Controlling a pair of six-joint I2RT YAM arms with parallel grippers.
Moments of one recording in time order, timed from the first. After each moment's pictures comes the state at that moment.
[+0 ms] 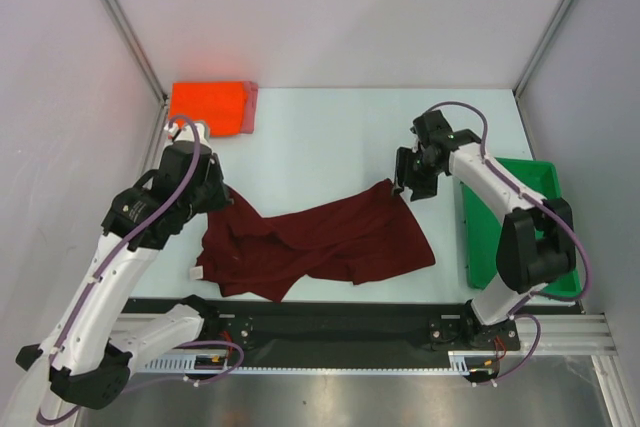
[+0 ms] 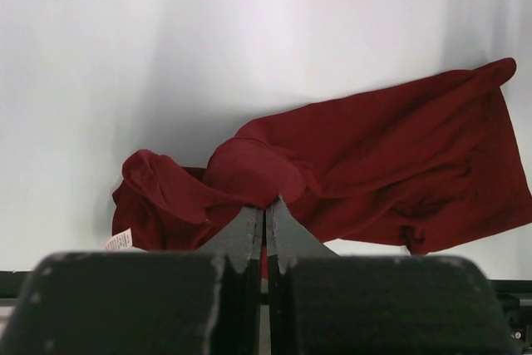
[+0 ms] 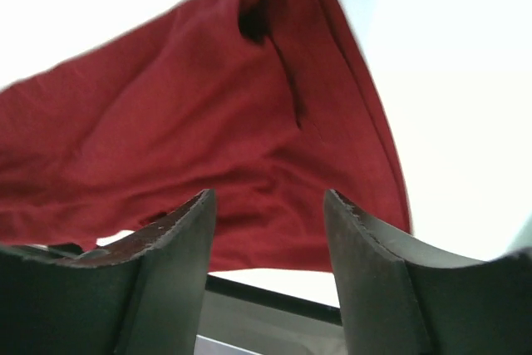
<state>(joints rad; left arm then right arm) -0.49 0.95 1.32 -1.11 -0.31 -0.52 0.31 1.68 1.33 -0.85 -0.19 0.43</state>
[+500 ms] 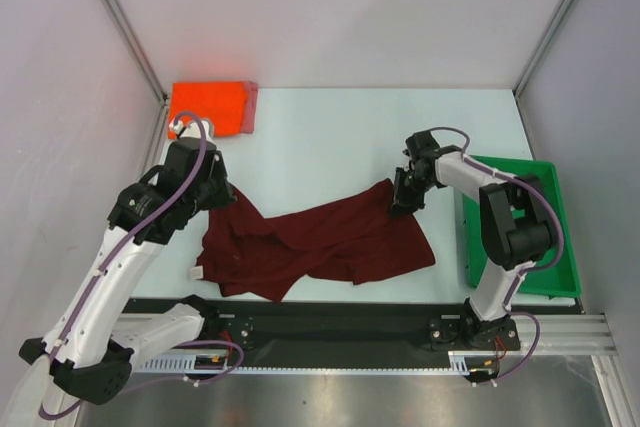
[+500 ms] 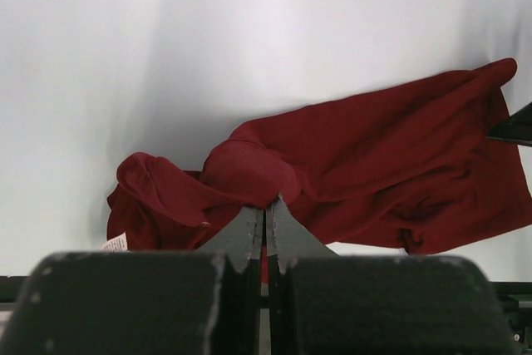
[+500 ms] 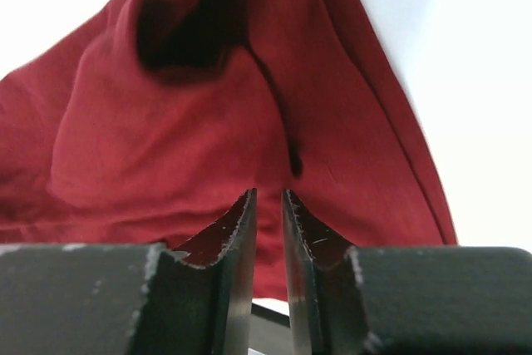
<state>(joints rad) -0.49 0.98 1.32 -1.09 -0.30 -0.52 0.30 1.76 1.16 -0.67 -0.30 0.49</state>
